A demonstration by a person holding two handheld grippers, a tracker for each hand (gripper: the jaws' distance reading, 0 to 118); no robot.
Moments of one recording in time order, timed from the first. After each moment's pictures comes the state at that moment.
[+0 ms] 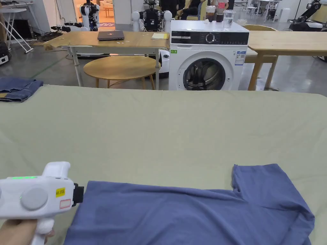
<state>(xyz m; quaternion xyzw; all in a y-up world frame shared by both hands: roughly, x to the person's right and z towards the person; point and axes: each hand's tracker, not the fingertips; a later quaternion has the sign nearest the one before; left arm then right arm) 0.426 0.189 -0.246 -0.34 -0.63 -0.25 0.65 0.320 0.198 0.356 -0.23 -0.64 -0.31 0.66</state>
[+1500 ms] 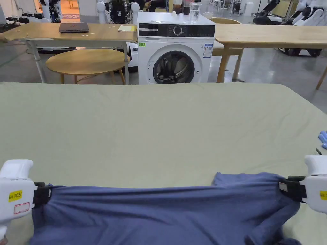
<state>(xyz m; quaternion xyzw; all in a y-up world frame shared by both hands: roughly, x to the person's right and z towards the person) 0.393 0.220 -0.234 -0.31 -0.67 -0.27 0.62 0.382 0.241 0.372 -0.26 -0.62 -0.28 0.69</state>
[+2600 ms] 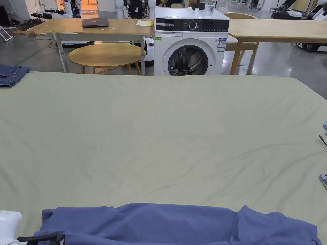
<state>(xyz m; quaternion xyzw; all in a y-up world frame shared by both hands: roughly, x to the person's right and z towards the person) 0.194 0.185 -0.245 -0.29 -0.67 -0.26 0.63 0.181 0.197 0.376 -0.25 -0.60 -0.28 0.70</state>
